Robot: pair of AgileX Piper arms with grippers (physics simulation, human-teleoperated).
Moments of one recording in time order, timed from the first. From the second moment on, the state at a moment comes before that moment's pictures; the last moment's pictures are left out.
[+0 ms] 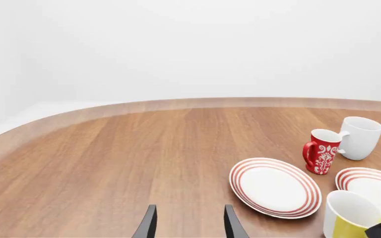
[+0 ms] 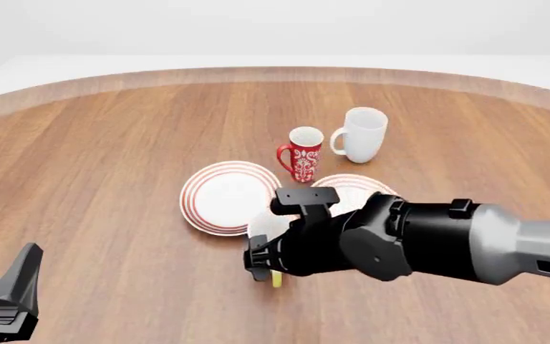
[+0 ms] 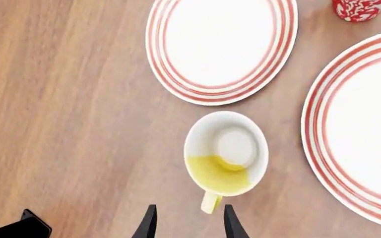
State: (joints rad) left arm 0.00 0.01 0.00 0.00 0.00; right arm 0.87 1.58 -0.90 0.30 0.58
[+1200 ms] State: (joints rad) left arm 0.00 0.01 0.00 0.00 0.00; right arm 0.87 1.70 -0.79 0.11 0.64
